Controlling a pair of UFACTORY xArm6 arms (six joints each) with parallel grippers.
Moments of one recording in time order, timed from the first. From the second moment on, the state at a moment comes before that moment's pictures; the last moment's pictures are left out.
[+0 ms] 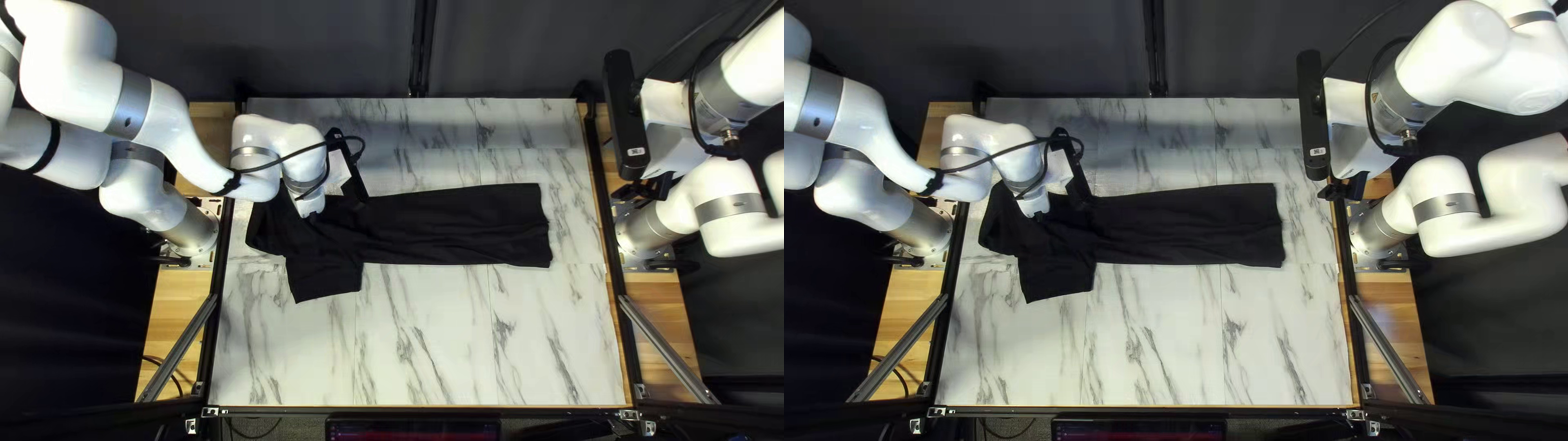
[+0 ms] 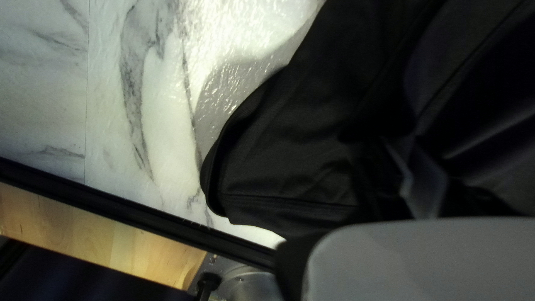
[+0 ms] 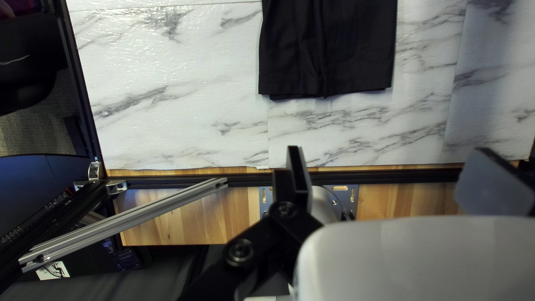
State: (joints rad) left arm 0.11 -0.30 -0.43 0.07 0.91 -0.37; right arm 0.06 -0.96 -0.79 0.00 1.58 0.08
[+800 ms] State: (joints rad) left arm 0.13 -0.19 -0.52 0.07 0.90 -0.34; right arm 0.06 -0.96 -0.79 0.00 1.58 0.08
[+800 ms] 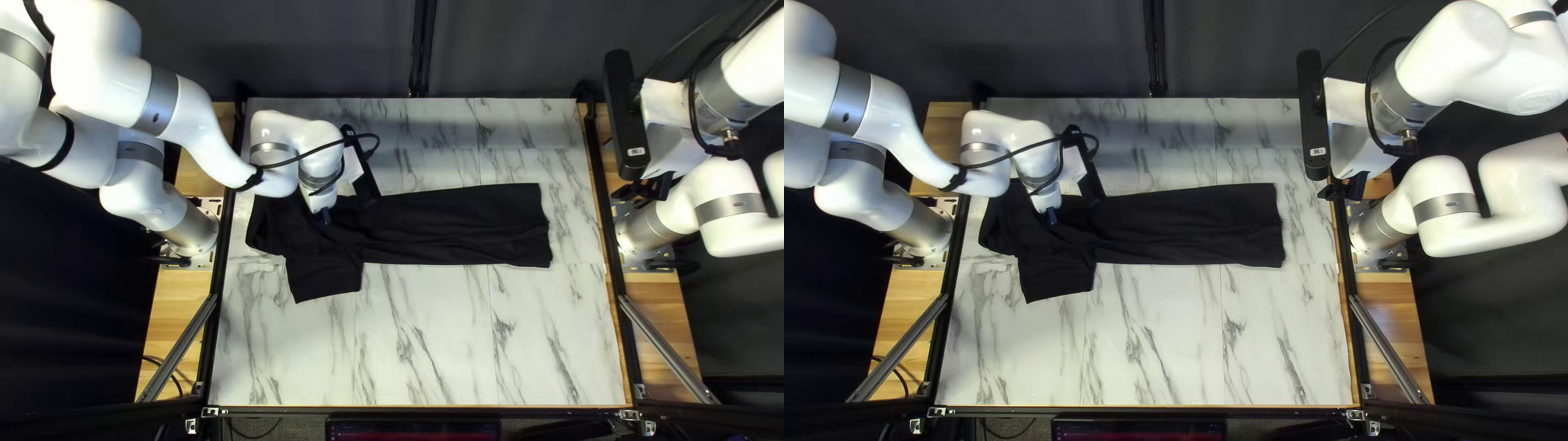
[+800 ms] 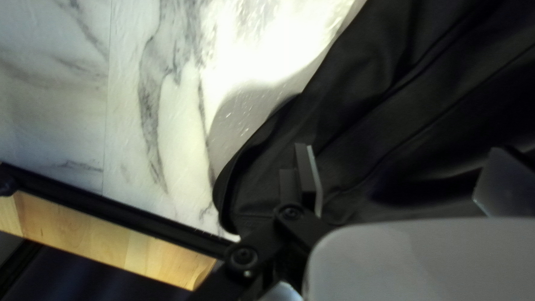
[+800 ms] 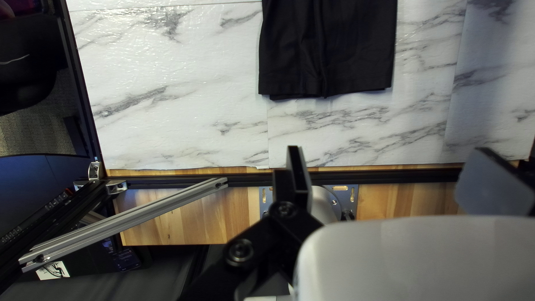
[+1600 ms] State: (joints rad) left arm -0.02 0.08 -0.68 0.10 0.68 -0.44; right arm 0.06 -0.96 -0.79 0.00 1.58 0.08
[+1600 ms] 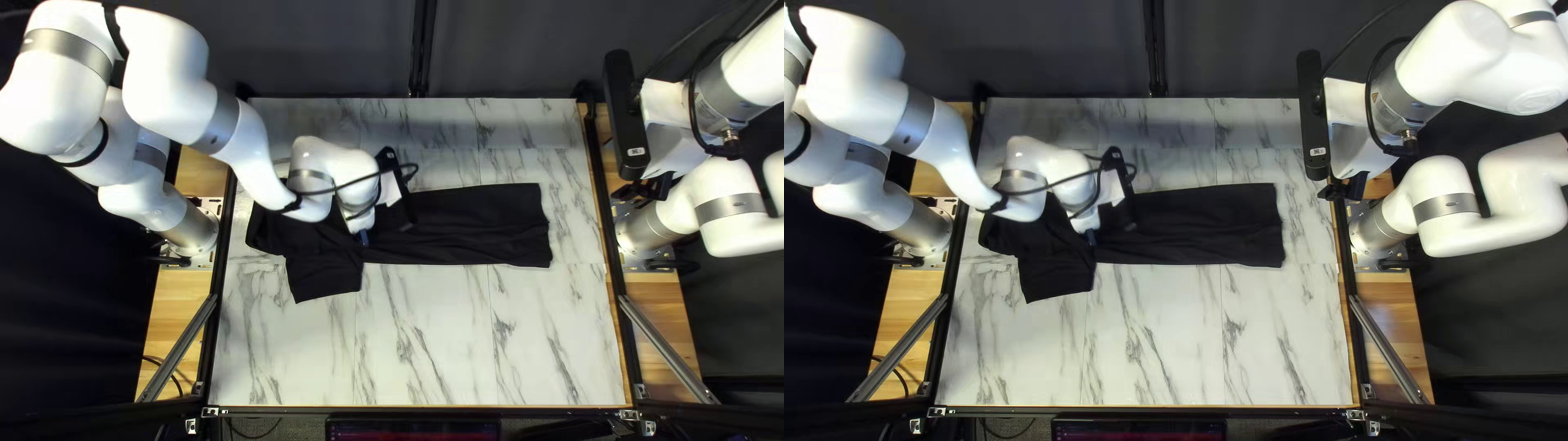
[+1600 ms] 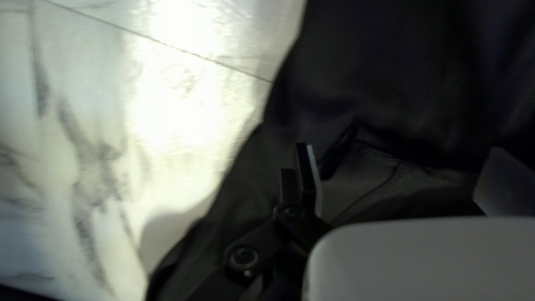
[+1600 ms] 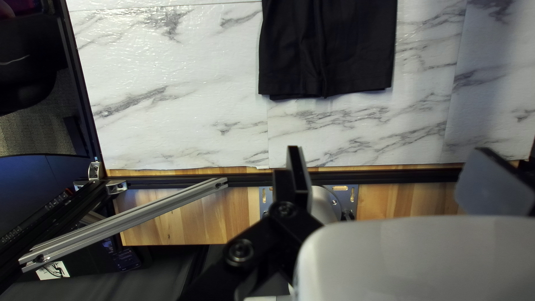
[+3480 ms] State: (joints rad) left arm 0.13 0.03 -0.57 -0.50 0.56 0.51; right arm 0.06 -0.96 -0.79 0.00 1.58 0.08
